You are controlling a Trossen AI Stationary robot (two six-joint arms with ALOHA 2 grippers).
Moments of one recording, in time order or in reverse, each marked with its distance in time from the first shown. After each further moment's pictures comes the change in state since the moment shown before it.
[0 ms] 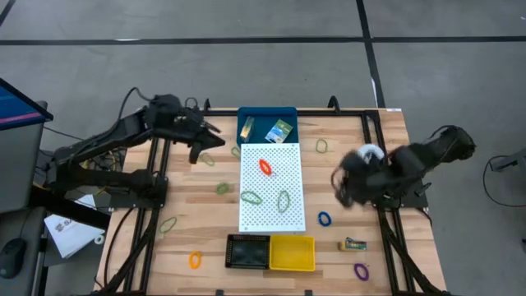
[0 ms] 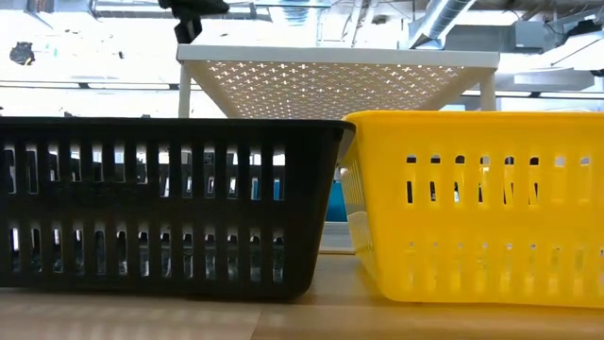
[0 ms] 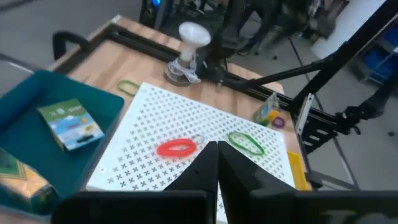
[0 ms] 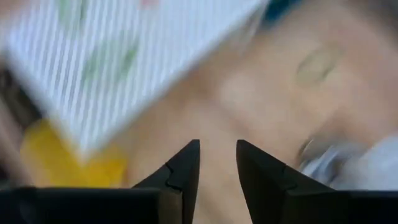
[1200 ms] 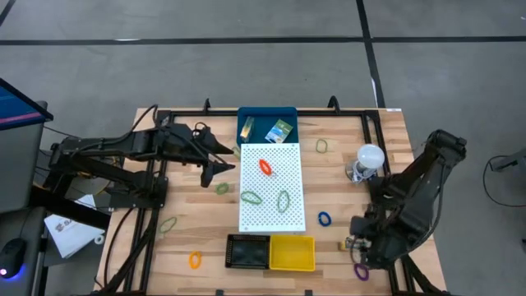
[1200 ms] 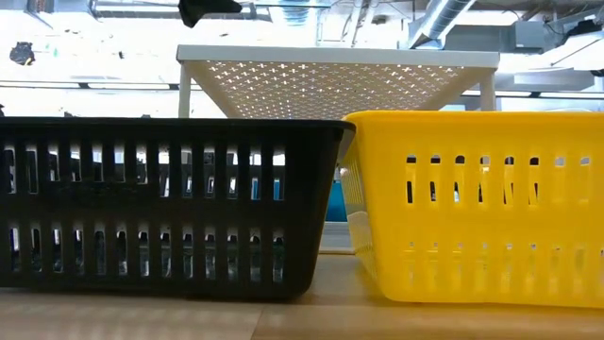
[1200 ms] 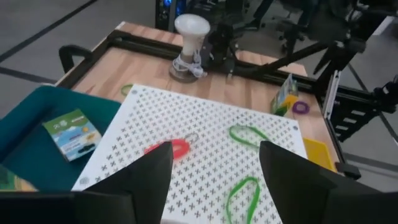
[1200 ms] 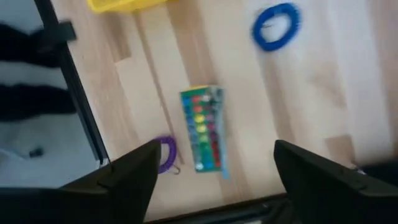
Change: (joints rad) left arm -0.377 0.063 -0.001 0.060 -0.438 -0.004; right arm 0.465 0.116 -0.269 0.266 -0.215 0.077
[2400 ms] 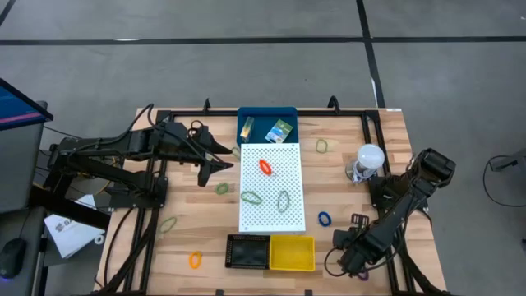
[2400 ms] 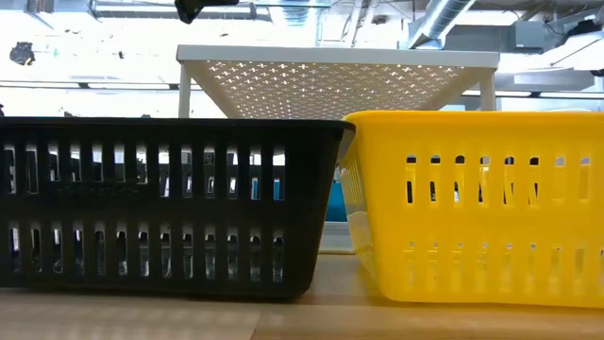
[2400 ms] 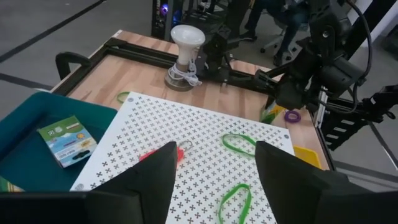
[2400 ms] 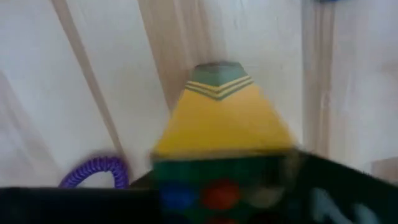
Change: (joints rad) left arm 0.000 -0.021 0.001 0.014 0.018 -0.019; right arm -0.087 0.263 -0.203 0.249 -0.142 -0.129
